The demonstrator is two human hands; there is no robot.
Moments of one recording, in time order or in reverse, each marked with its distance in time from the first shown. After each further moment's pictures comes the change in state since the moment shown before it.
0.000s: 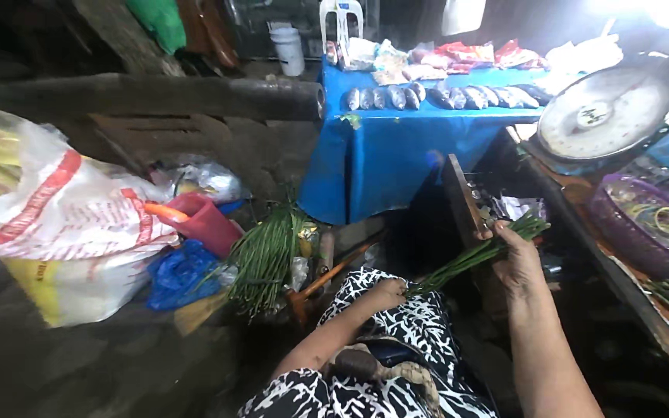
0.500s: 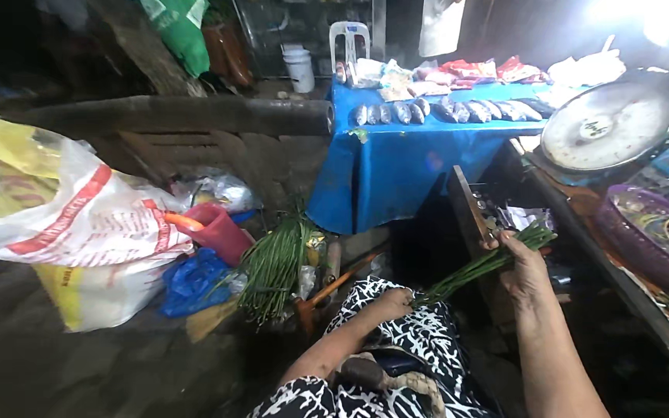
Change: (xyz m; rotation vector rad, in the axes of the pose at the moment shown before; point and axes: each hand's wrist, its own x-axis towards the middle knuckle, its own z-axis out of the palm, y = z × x) left_hand -0.001 -0.003 0.001 -0.035 0.024 0.019; right_hand 0.002 0.002 -0.001 0.007 -0.010 -0.007
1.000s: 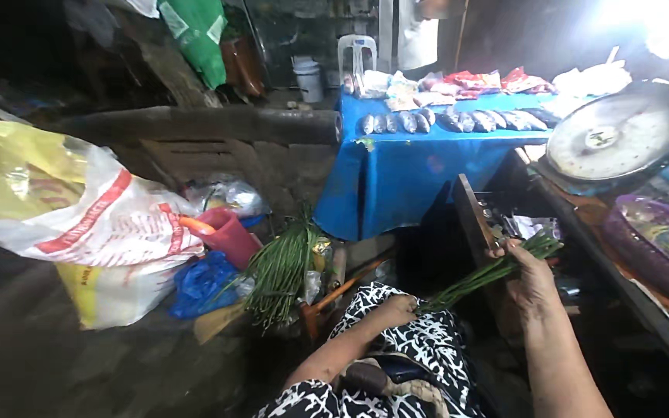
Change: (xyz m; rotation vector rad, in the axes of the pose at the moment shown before) left_hand -0.001 0.000 -0.003 -0.012 -0.004 -0.006; right_hand 0.001 0.000 0.000 0.027 0.007 0.001
